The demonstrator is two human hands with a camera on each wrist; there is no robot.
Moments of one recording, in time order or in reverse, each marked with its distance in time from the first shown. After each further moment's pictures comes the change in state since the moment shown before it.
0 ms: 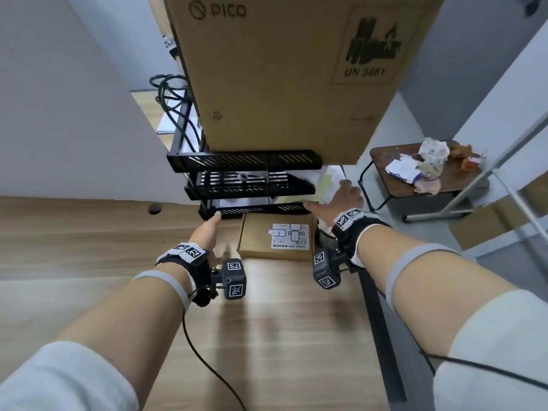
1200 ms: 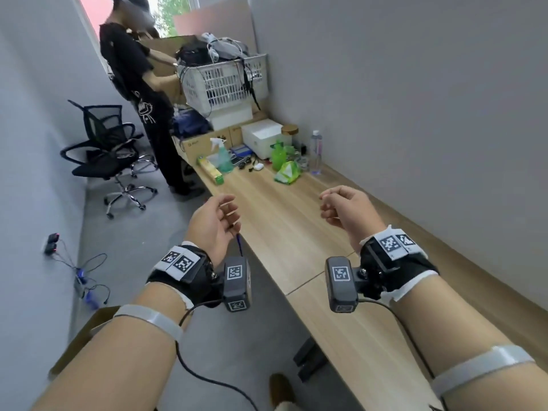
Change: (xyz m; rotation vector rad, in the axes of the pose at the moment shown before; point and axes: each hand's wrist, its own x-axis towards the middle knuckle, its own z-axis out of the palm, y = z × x) left_hand -0.236 -0.156 -0.884 -1.019 0.718 0.693; right_hand -0.626 -0.678 0.381 0.722 -0.977 -0.881
